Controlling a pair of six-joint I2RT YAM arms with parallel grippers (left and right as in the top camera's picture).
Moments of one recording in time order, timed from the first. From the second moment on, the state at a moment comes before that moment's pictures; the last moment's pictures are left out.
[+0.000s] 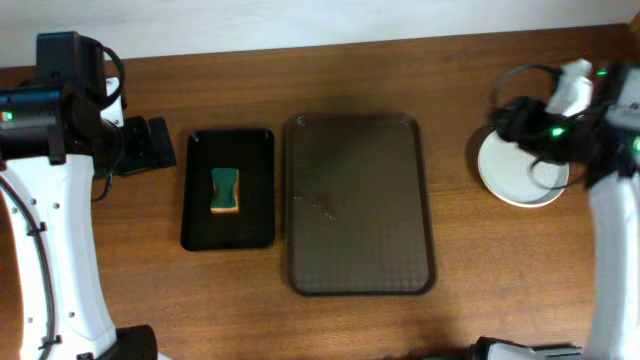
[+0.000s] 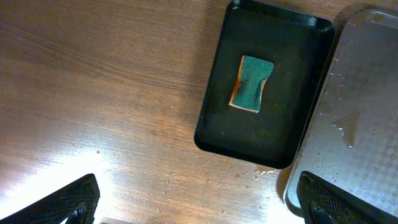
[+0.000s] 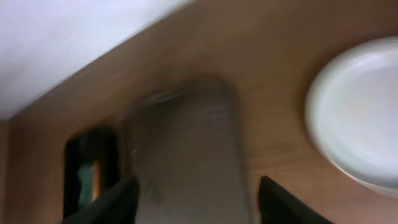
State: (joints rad) left arm 0.03 1.70 2.14 -1.68 -0.09 -0.17; right arm -0.28 1.37 1.46 -0.97 -0.48 0.22
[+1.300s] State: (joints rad) left arm 0.03 1.70 2.14 -1.69 -0.09 -0.17; right arm 0.00 0.01 0.01 -0.06 -0.08 -0.12
